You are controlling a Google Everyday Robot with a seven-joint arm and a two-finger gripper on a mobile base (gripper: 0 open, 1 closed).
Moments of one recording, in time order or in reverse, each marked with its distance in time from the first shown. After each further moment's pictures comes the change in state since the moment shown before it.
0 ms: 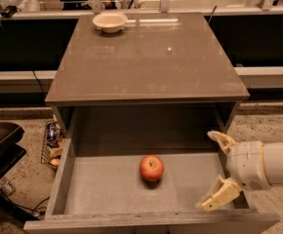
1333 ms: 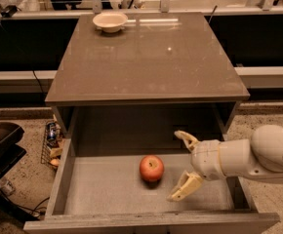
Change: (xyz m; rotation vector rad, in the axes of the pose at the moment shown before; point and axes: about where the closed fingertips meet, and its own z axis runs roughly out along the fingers) arm -0.005 -0.011 0.095 -0.079 -0.133 -0.091
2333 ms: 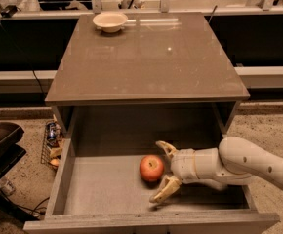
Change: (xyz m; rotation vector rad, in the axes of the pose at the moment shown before) arm 0.041 -0.006 0.094 -0.090 -0.117 0.021
